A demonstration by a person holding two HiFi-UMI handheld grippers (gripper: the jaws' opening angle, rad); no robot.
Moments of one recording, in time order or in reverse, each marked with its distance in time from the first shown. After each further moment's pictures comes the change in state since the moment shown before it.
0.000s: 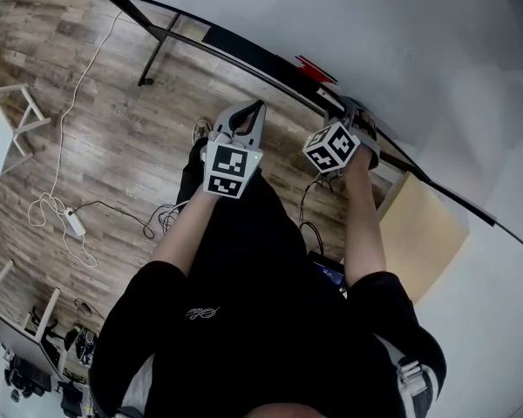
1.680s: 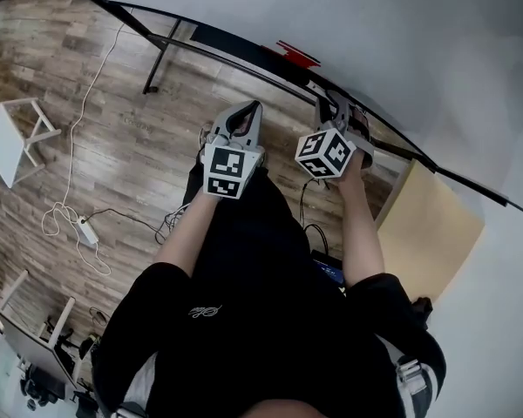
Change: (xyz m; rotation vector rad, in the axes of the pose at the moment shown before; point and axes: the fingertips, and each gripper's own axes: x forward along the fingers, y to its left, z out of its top) left arm -0.014 -0.035 -0.003 0.056 -0.011 0.014; right arm -0.056 -0.001 0.011 0.132 -0.220 -0.113
